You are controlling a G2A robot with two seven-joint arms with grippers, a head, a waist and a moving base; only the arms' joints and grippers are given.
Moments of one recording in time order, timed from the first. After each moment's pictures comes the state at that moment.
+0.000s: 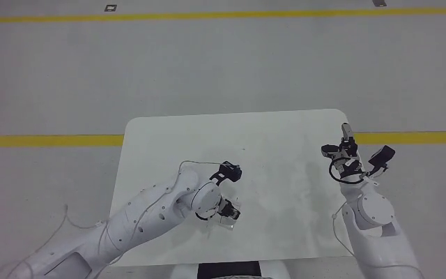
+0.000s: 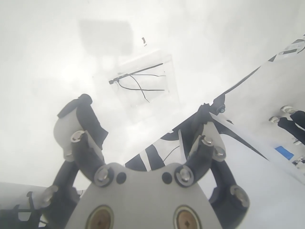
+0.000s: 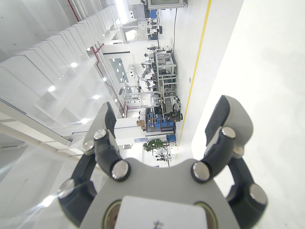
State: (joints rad) left arm 0.96 -1.13 -0.53 -1.79 0.76 0.33 -1.37; right arm -1.73 -1.15 1.60 -1.80 0.42 0.00 0.00
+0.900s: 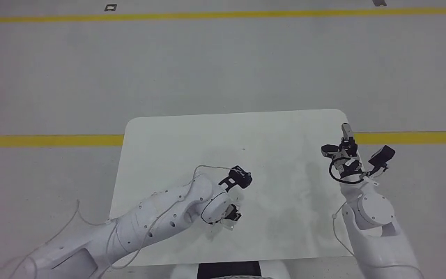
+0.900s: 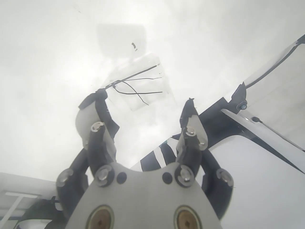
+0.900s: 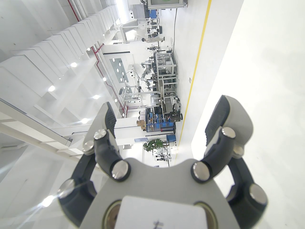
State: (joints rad) left arm 0.92 -1.17 -0.43 -1.78 0.84 0.32 -1.38; right arm -1.73 -1.15 1.60 -1.80 0.42 0.00 0.00
